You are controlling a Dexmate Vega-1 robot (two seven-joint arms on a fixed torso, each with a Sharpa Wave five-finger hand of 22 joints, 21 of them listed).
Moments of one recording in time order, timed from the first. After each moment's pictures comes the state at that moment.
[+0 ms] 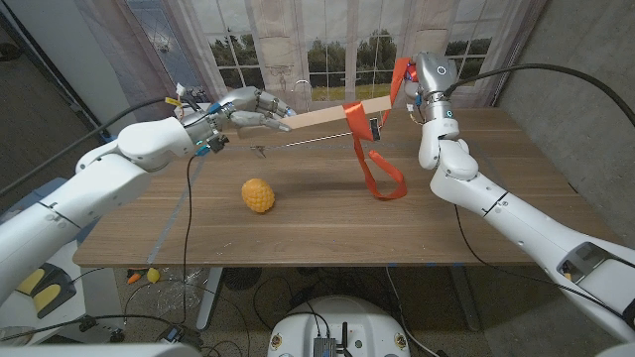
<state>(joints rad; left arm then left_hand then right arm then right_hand) 0.93 1.05 0.20 -1.94 -0.58 -0.09 -0.31 1.33 0.02 0.36 -0.20 0.17 1.05 0.06 0.23 0.31 0.99 -0.03 0.28 0.67 1.04 -0.11 0.48 0.79 0.54 -0.05 1.21 0.18 -0.58 -0.64 -0.69 -1.77 -0.76 -0.61 -0.50 1.22 -0.02 0.46 -0.15 0.17 0.95 0.04 0.24 0.22 0.78 0.02 0.44 0.37 0.96 0.00 0.41 0.56 0.78 -0.09 1.25 0.20</state>
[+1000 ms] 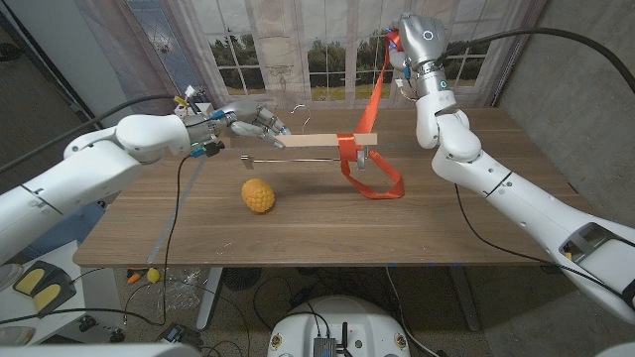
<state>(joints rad) 0.86 1.14 0.27 -1.97 -0.50 0.08 -0.31 1.33 0.02 0.36 -0.20 0.17 1.04 0.06 0.22 0.31 0.99 -0.03 0.28 0.68 1.04 -0.11 0.47 0.79 0.54 -0.05 1.22 0.18 -0.50 -0.65 -0.71 -1.82 -0.90 -0.47 -0.46 1.23 -0.02 0.46 -0.15 0.17 0.95 0.04 0.24 0.22 0.78 0.02 0.42 0.38 0.96 0.00 0.40 0.55 0.77 -0.08 1.28 0.19</state>
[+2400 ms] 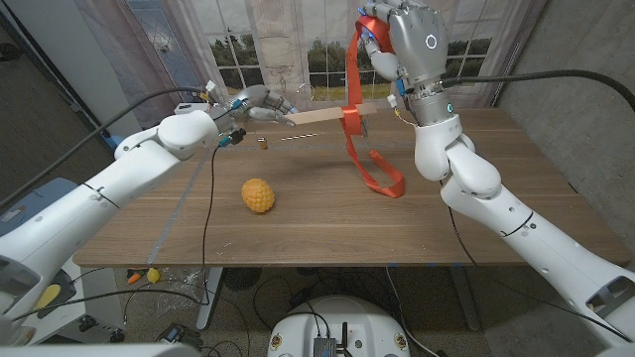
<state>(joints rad) 0.72 0.92 0.39 -1.88 -0.30 0.11 -0.09 1.33 0.02 0.37 -0.20 0.17 1.05 0.07 0.22 0.31 1.01 -0.03 0.27 0.69 1.05 -0.10 0.46 0.79 0.54 -0.05 1.24 0.18 -0.81 -0.67 -0.53 -2.13 -0.96 -0.20 -0.69 1.23 -0.02 0.47 -0.15 0.17 0.96 0.04 0.23 0.22 0.79 0.02 0.41 0.39 0.96 0.00 0.40 0.55 0.76 -0.08 1.30 0.19</state>
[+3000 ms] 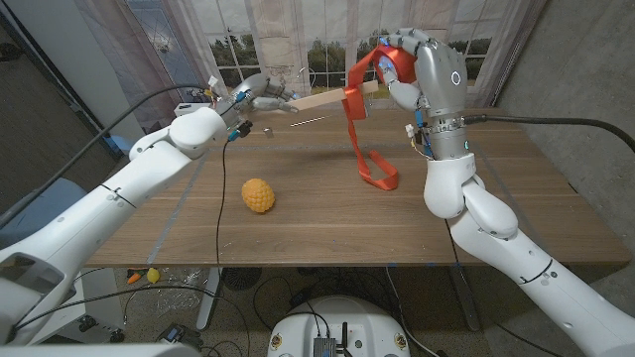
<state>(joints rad) 0.70 0.84 0.39 -1.87 -0.26 0.09 0.01 1.33 0.02 0.37 -0.20 0.17 1.06 0.07 0.21 0.31 1.01 -0.03 0.26 0.69 1.05 -0.10 0.46 0.79 0.53 -0.05 1.24 0.18 -1.09 -0.65 -0.41 -2.23 -0.82 -0.17 -0.74 1.23 -0.02 0.47 -0.15 0.17 0.96 0.04 0.23 0.23 0.79 0.02 0.41 0.39 0.96 0.00 0.39 0.56 0.76 -0.08 1.31 0.19</state>
